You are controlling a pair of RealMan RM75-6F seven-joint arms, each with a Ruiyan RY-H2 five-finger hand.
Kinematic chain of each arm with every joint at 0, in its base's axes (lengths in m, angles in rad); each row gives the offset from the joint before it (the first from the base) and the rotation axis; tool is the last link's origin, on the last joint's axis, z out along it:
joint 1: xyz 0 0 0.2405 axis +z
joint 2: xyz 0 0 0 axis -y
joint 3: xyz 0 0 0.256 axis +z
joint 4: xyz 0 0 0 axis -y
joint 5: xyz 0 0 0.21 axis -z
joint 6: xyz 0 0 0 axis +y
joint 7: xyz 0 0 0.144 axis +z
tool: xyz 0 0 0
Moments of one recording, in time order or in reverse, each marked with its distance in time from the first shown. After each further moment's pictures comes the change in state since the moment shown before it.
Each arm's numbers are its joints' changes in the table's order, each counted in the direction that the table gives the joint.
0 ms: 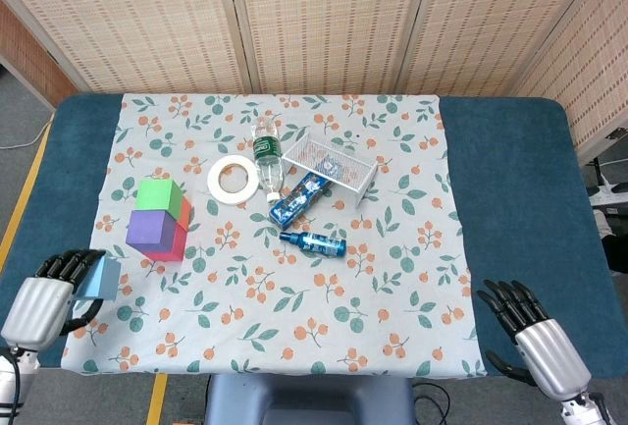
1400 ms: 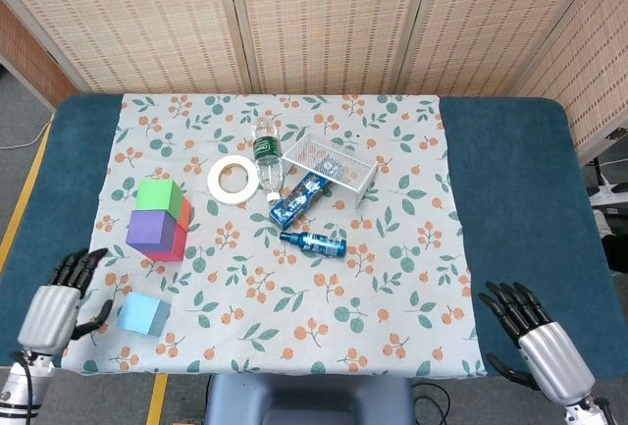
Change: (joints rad) left arm 0.036 0.125 -0.061 -0.130 0.027 0.012 -0.163; right arm -0.008 -0.010 -0.008 -0.002 0.022 0.035 0.019
